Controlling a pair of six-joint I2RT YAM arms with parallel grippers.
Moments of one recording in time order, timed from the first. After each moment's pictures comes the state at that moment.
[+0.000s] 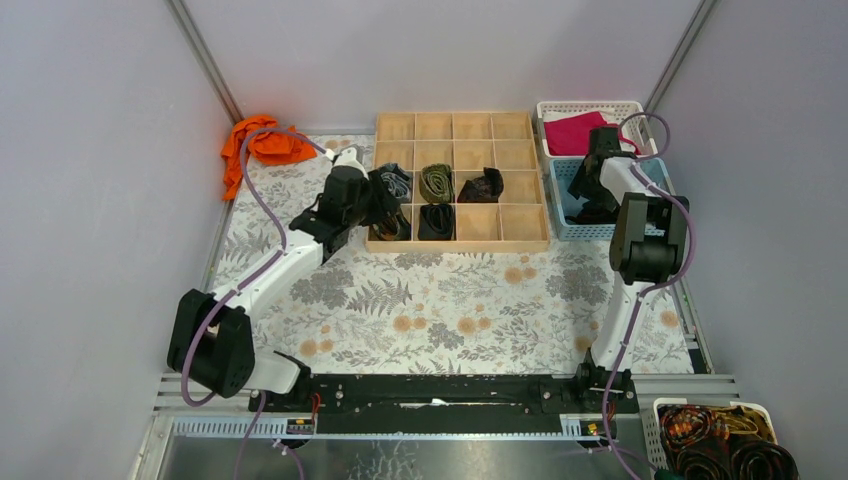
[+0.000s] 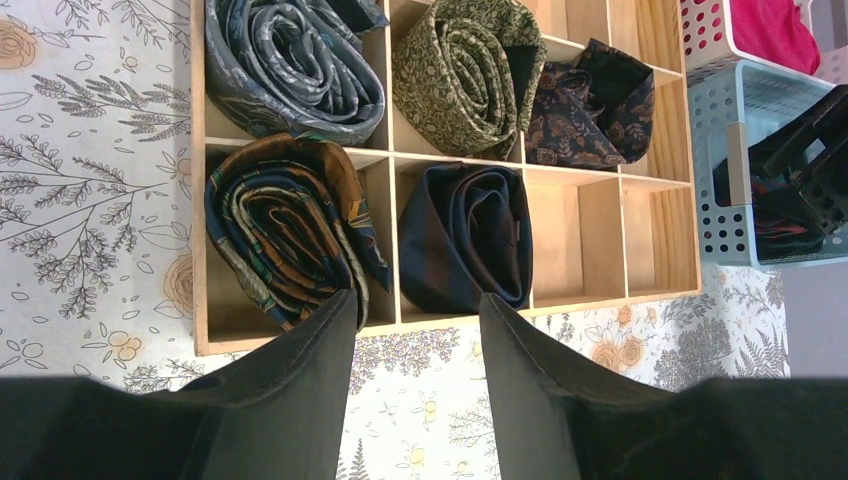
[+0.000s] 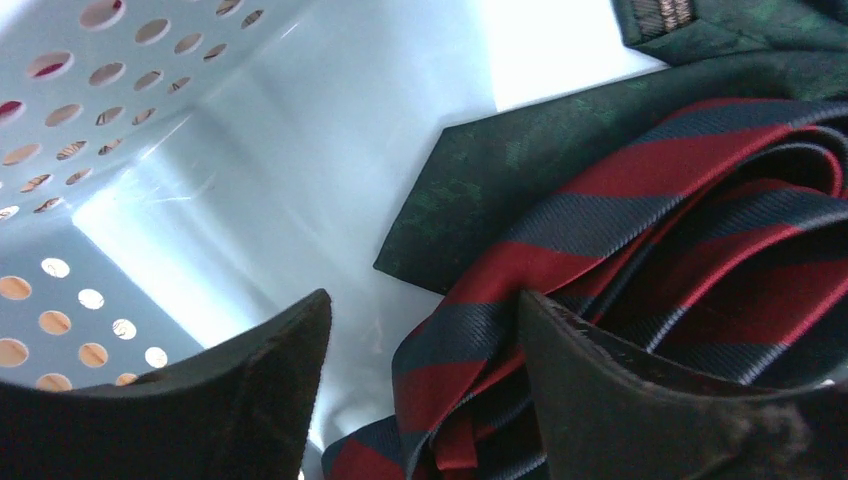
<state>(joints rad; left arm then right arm) -0.41 1.39 0.99 -0.13 -0.04 -0.62 -0.09 2.09 1.59 -0.59 0.32 0.43</state>
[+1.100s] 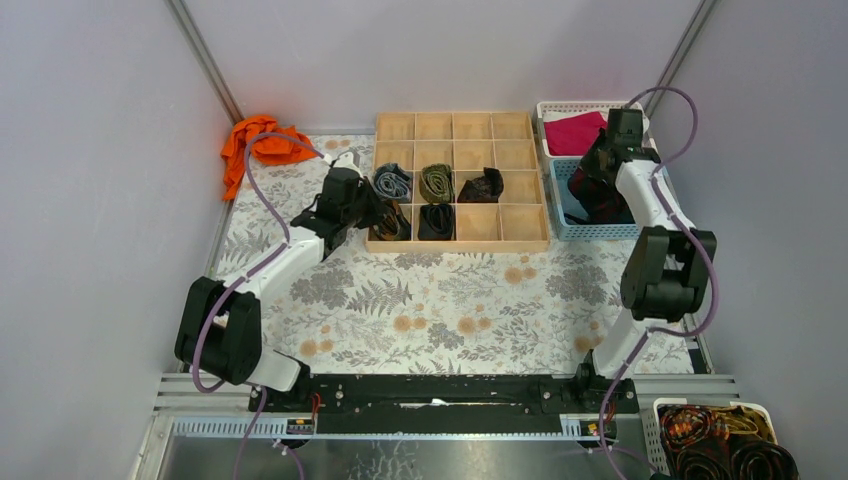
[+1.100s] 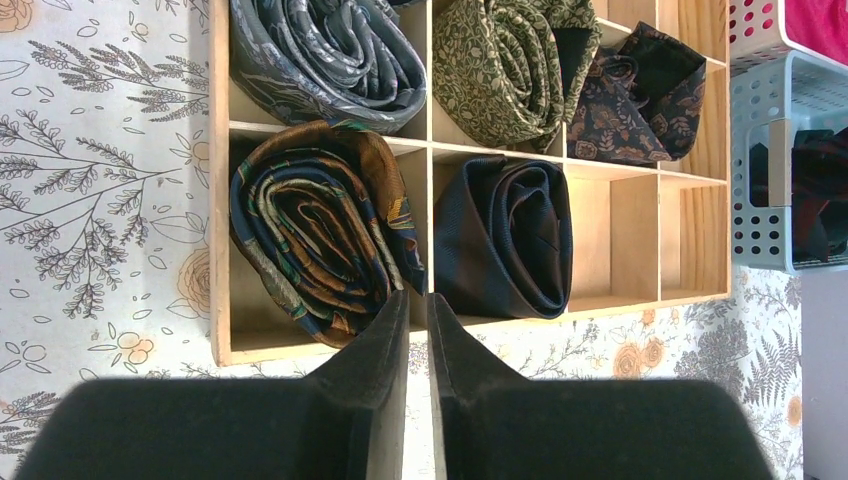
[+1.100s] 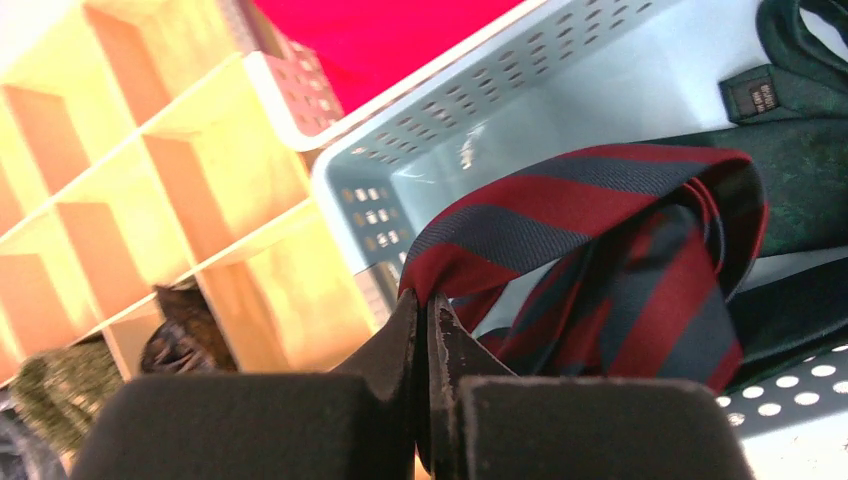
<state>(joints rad) -0.35 1.45 0.96 -0.09 0.04 -0.62 -0.09 1.83 1.52 -0.47 0.06 0.46</state>
